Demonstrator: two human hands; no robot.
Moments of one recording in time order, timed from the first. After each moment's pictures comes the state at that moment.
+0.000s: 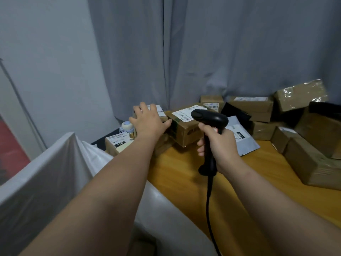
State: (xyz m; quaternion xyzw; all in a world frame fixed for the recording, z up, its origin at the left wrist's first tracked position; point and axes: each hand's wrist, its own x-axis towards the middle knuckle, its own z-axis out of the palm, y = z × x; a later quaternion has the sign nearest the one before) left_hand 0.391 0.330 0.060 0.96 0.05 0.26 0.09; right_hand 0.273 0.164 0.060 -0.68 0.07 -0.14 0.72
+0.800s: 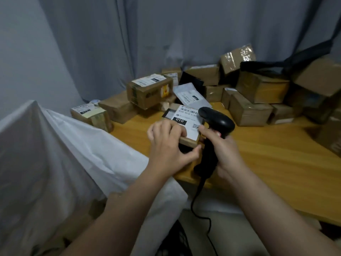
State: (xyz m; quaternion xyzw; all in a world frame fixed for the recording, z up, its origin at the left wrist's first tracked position) left_hand 0.147 0.222 -0.027 0.80 -0.31 0.43 0.30; right_hand 0.092 0.092 0.005 -0.52 0.13 -0.13 0.84
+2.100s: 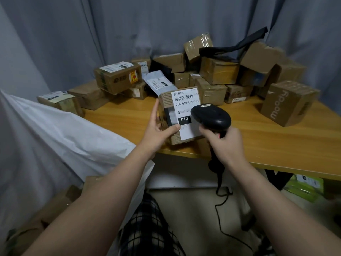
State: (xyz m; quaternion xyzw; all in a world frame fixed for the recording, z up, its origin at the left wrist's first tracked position) left_hand 0.090 0.172 -0.038 0.67 -0.23 -0.08 0.70; right_hand -0.015 0.009 -0.037 -0.78 0.10 -0.34 0.52
